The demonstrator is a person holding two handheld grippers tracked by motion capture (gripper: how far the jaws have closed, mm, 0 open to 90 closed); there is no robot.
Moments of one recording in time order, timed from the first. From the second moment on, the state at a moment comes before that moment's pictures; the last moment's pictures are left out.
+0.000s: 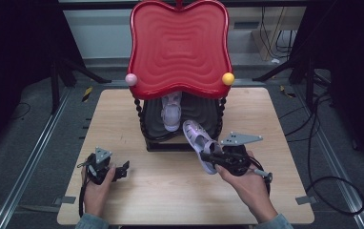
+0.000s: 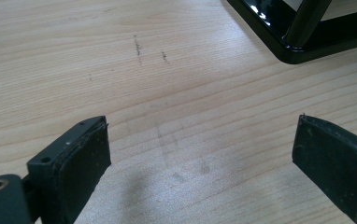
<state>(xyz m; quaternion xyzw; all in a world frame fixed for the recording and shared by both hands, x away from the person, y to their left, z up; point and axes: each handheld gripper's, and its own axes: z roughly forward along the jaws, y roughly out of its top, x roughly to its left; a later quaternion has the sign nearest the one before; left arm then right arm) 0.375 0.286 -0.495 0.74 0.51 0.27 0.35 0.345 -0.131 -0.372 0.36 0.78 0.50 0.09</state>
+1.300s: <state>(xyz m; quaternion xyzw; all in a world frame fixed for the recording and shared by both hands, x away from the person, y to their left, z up) 0.375 0.287 -0.495 0.74 0.51 0.27 0.35 0.386 -0.092 -0.358 0.42 0.70 0.55 0.18</state>
